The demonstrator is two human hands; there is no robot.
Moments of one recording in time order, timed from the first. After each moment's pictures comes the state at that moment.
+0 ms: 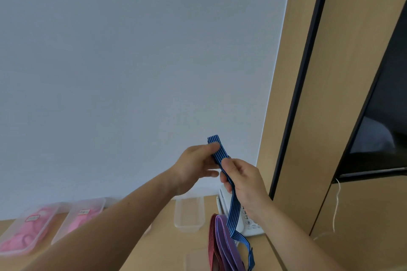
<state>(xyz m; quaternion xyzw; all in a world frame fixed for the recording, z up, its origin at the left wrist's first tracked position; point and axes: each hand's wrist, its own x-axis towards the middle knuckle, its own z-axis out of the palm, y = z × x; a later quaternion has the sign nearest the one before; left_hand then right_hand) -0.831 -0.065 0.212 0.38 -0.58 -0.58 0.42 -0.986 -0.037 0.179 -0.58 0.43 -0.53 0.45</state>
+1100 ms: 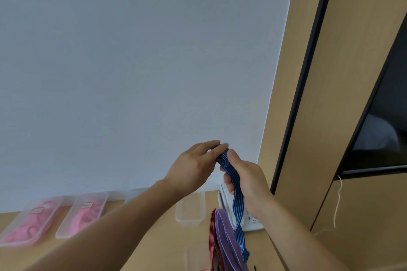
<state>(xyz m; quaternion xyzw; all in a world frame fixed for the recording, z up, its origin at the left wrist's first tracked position) -0.823 -0.077 0.169 0.32 -0.83 0.18 0.42 -0.990 -0.038 0.177 -0.49 0.47 -0.51 0.53</state>
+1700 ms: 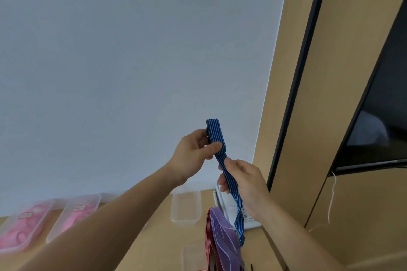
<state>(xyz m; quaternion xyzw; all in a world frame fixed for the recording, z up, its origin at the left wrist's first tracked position) -0.839 -0.078 0.206 0.40 -0.63 -0.44 0.50 -1.000 -0.041 0.166 -0.52 0.45 -0.52 0.50</state>
